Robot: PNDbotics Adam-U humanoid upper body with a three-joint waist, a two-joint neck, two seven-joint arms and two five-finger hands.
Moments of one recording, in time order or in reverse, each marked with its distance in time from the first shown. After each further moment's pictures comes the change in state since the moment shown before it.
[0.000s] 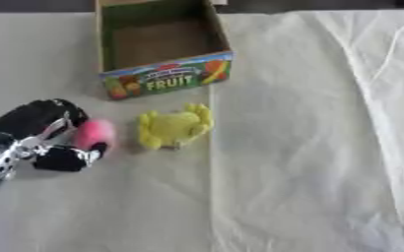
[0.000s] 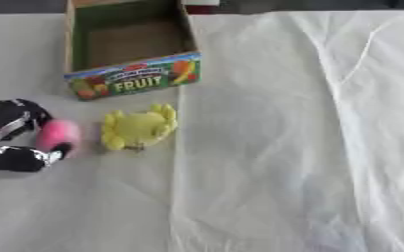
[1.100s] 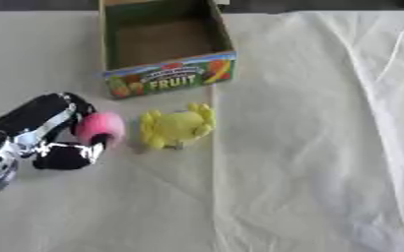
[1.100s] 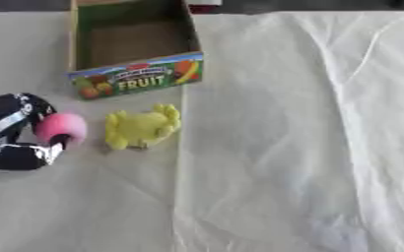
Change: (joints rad) left arm 0.009 0.025 0.025 -0.119 0.101 0.003 0.075; right arm 0.011 0.004 -0.001 0.000 -0.007 0.008 -0.007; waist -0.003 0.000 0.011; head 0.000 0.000
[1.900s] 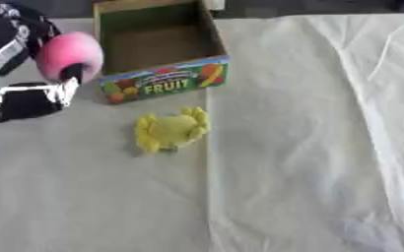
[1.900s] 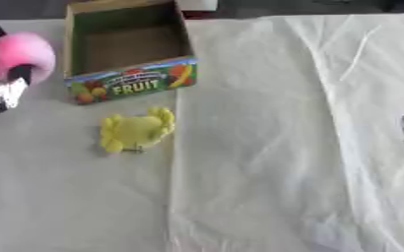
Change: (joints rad) left arm -0.120 0.017 0.141 -0.115 -0.126 -0.076 0.090; right arm -0.017 -0.001 0.001 0.000 0.000 -0.011 0.010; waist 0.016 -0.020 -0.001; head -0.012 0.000
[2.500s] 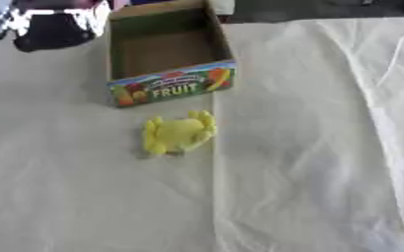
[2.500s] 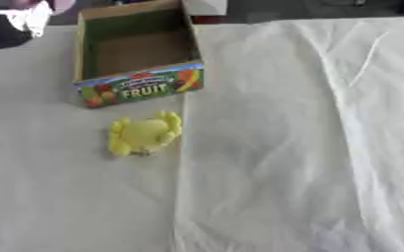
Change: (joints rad) left arm -0.261 -0.166 -0.006 0.242 -0.059 -0.060 0.068; right arm -0.020 -0.003 0.013 0.000 -0.004 -0.004 0.013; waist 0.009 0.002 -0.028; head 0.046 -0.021
